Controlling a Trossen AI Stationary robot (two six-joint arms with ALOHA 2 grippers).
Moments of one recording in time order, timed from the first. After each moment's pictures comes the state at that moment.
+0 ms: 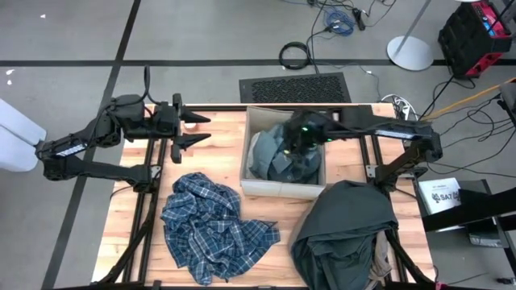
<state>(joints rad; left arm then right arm) 0.22 0.87 1.21 -0.46 0.13 0.08 -0.12 1.52 1.66 -1.05 0.11 -0.04</state>
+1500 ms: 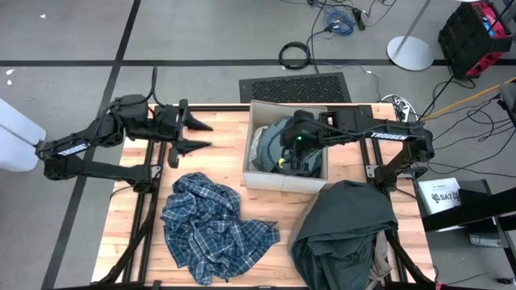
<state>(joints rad) 0.22 0.88 1.21 -0.46 0.27 0.02 -0.02 1.61 1.81 -1.21 0.22 0.00</state>
